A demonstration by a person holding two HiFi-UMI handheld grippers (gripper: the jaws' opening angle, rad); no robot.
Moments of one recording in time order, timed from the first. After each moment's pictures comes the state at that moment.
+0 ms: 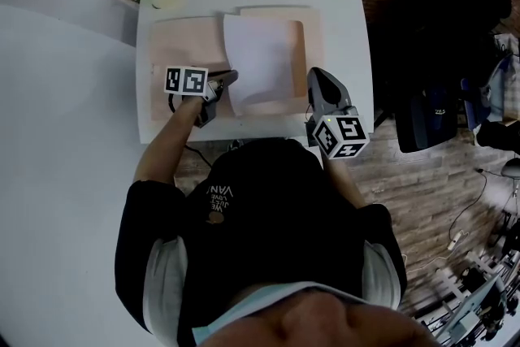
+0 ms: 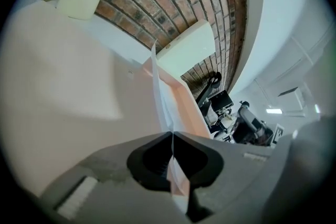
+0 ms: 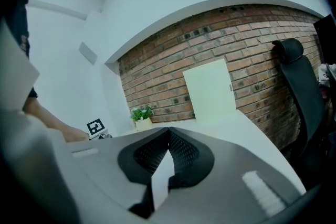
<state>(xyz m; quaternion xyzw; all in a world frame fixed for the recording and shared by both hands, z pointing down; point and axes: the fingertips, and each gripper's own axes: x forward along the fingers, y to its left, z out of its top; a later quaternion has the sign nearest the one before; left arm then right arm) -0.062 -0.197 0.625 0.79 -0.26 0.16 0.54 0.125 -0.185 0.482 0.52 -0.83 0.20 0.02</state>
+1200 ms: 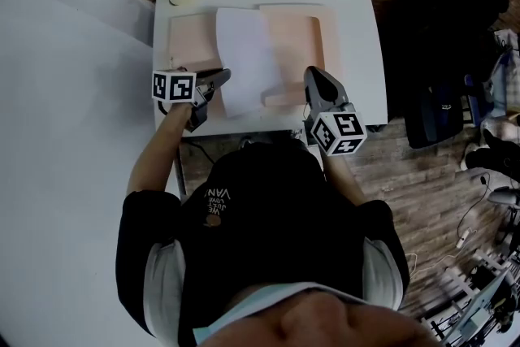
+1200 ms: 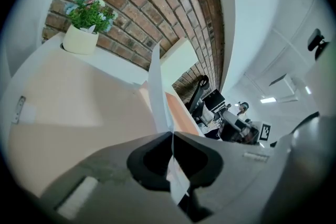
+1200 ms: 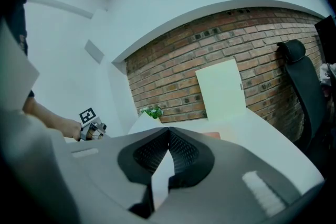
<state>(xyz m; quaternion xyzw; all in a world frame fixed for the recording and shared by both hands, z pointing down) -0.135 -0.173 0.566 0.83 -0.26 0.15 0.47 0.060 -0.159 0.476 0.51 -0.84 0.19 0.01</state>
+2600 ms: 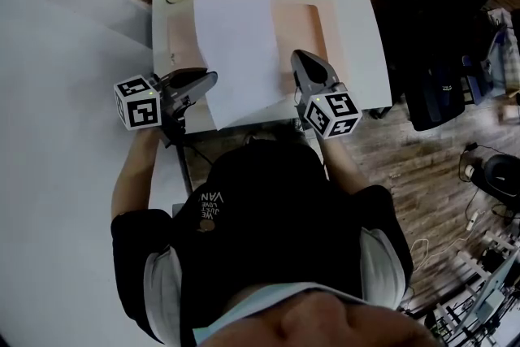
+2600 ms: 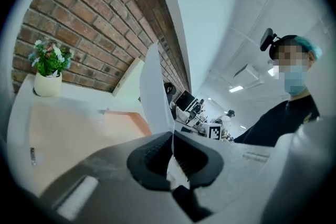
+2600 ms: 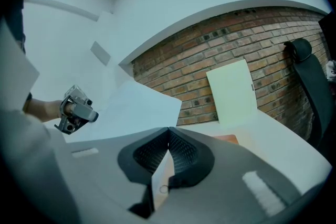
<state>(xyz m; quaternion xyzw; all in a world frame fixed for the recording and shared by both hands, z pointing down) -0.151 -0.119 0.428 0.91 -0.14 0.10 0.37 0.017 -0.159 0.465 0.49 -0.85 0.18 0.00</state>
